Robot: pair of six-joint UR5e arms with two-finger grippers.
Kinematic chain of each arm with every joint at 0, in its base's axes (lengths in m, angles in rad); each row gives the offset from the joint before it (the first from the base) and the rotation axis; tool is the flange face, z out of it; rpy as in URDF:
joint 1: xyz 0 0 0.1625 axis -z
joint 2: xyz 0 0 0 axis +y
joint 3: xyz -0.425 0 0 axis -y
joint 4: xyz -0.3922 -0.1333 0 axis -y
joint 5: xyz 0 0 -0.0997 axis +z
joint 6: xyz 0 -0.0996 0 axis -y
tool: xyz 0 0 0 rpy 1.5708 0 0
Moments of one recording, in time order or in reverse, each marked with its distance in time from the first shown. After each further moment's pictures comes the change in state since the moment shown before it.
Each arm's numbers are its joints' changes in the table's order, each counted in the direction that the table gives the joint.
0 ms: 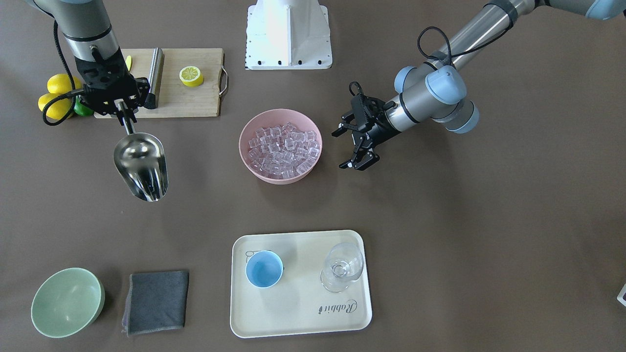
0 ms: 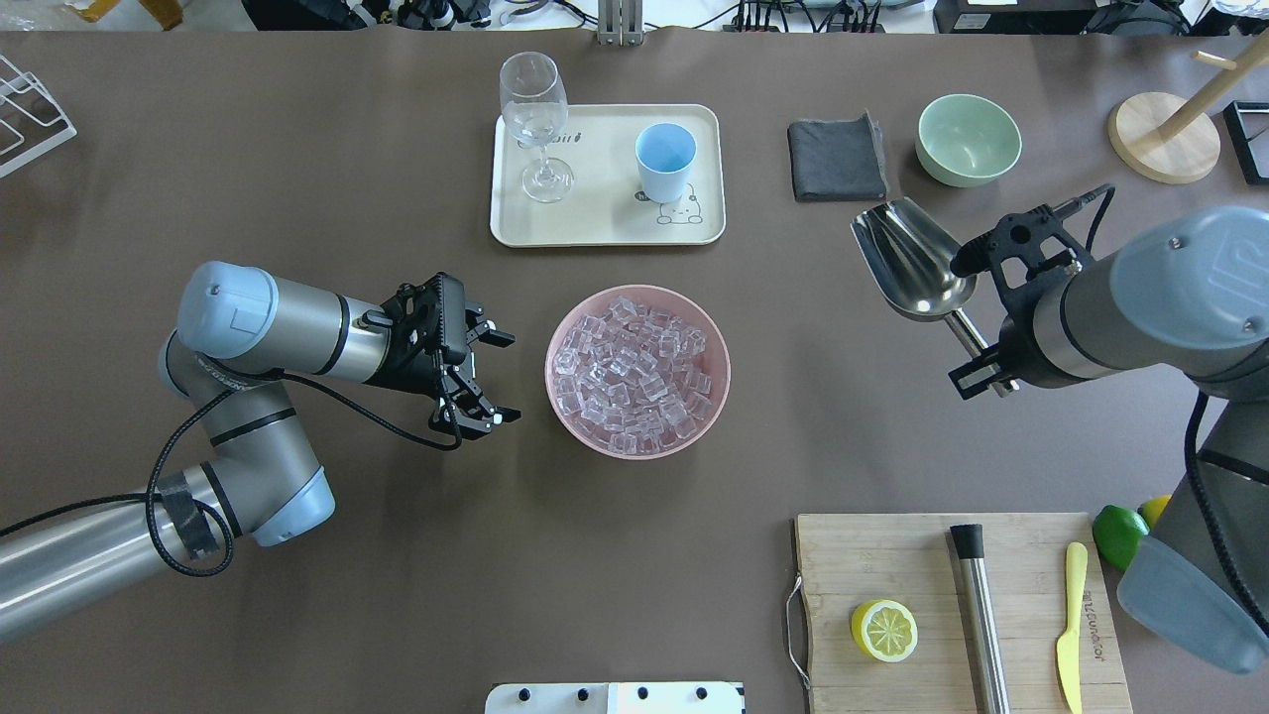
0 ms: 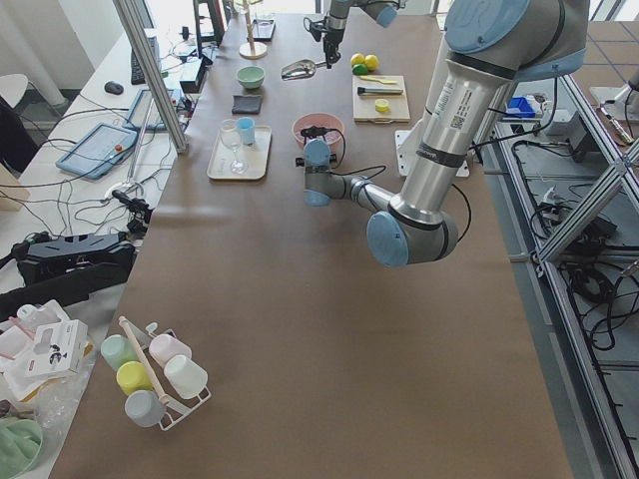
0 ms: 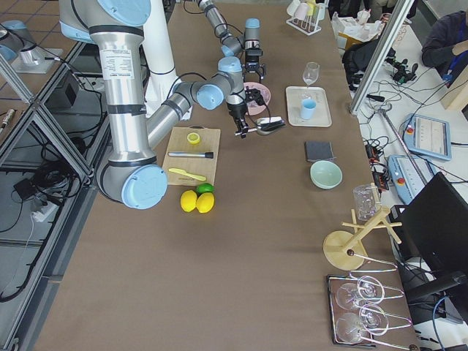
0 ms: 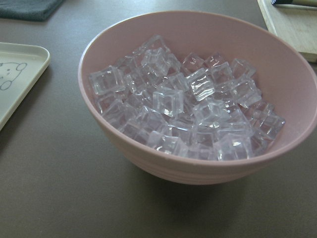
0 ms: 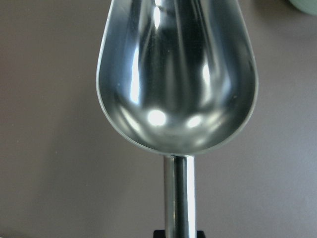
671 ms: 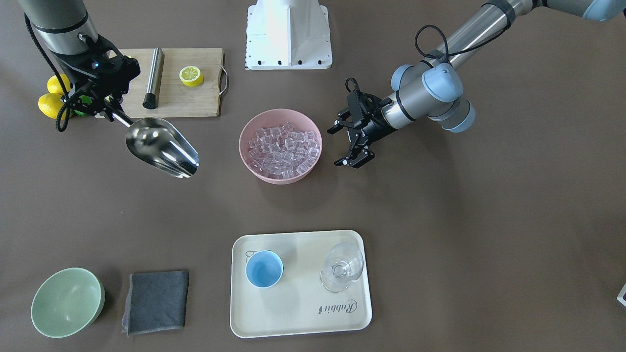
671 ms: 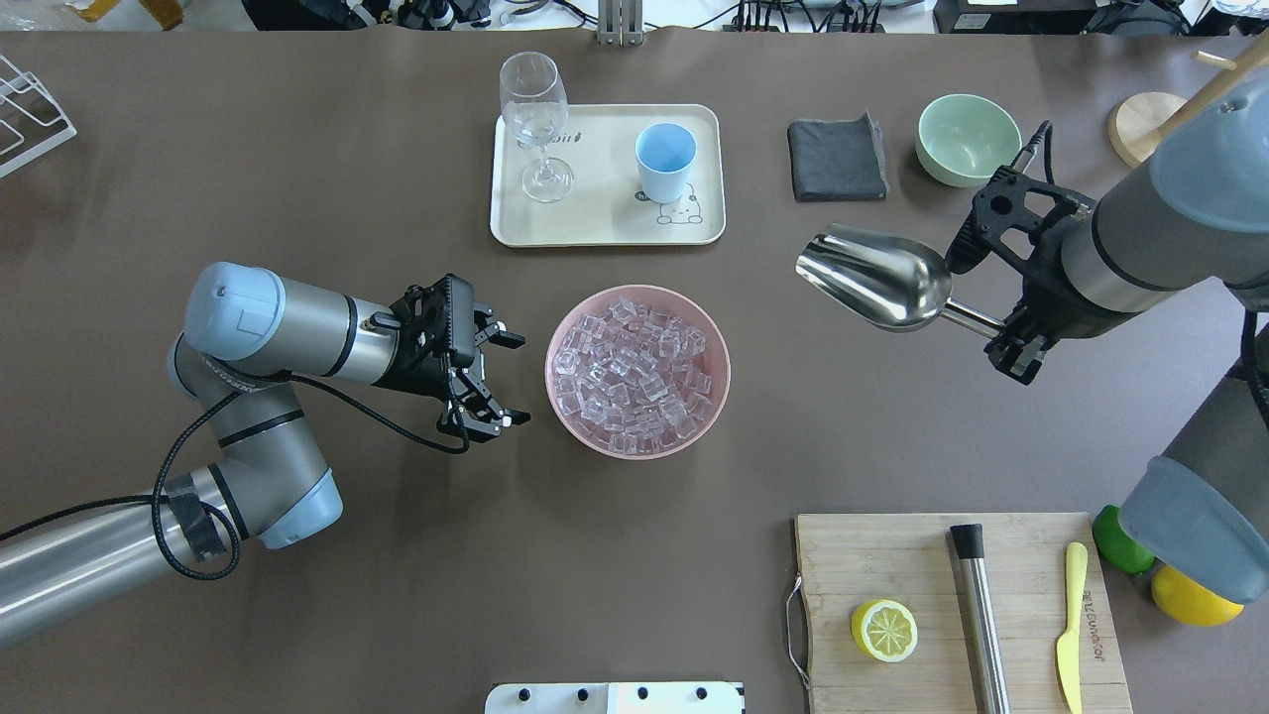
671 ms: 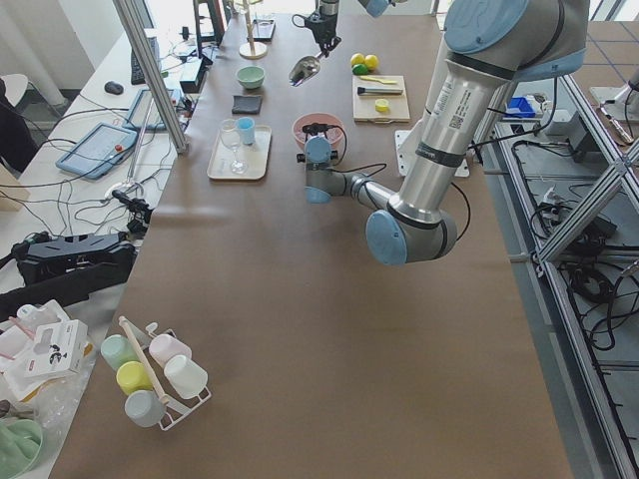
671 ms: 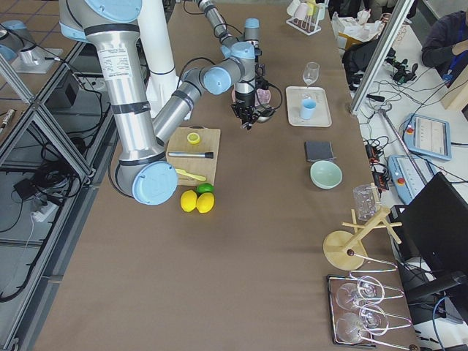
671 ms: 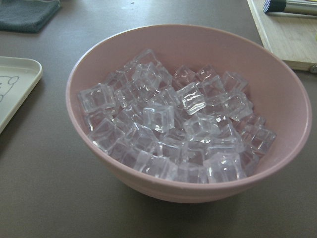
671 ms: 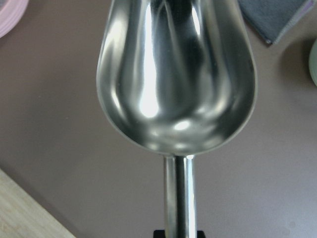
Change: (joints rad) left arm -0.007 0.011 -0.008 -0.002 -0.001 0.005; right arm -0.124 -0.112 0.018 -0.213 -0.155 -0.652
